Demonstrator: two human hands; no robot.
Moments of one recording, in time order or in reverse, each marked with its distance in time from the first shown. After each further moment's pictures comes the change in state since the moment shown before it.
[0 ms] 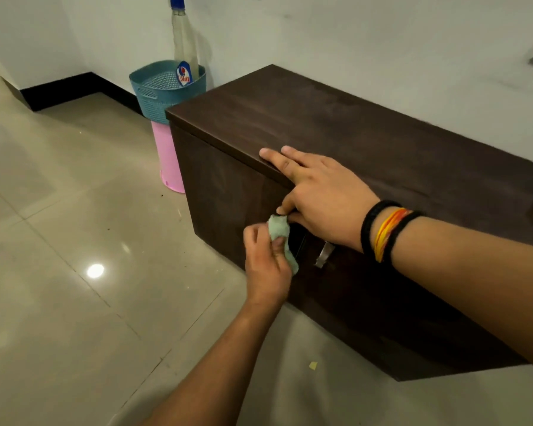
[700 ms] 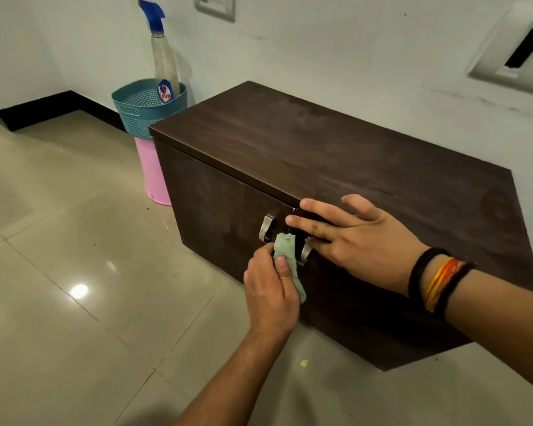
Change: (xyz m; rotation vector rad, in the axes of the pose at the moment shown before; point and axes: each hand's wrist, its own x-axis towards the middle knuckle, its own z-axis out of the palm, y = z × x) left_hand -0.045 0.032 -0.003 0.046 -0.003 0.079; right_hand -0.107 0.006 0.004 -0.395 0.103 -0.183
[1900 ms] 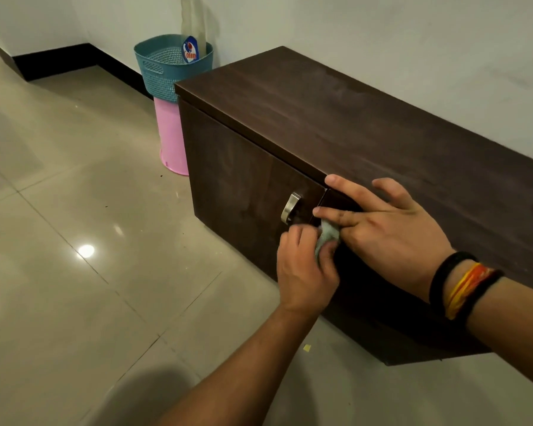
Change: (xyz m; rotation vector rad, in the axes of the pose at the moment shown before) left_hand 0.004 -0.001 0.027 -0.027 0.010 0.085; right_hand 0.016 -0.012 0.001 0.318 -0.054 0.106
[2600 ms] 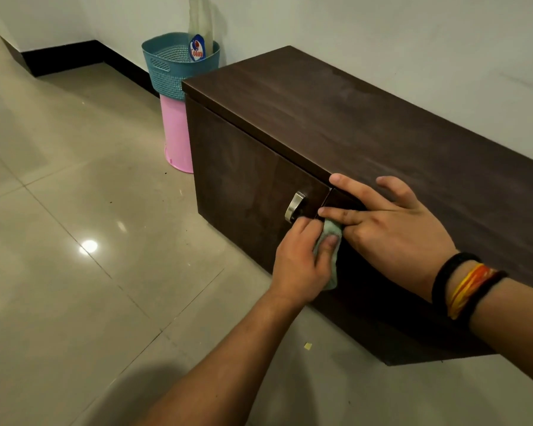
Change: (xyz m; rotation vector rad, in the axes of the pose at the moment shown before) left_hand 0.018 -0.013 -0.015 -0.093 -0.173 0.115; right_hand 0.001 0.000 0.003 0.008 0.035 0.000
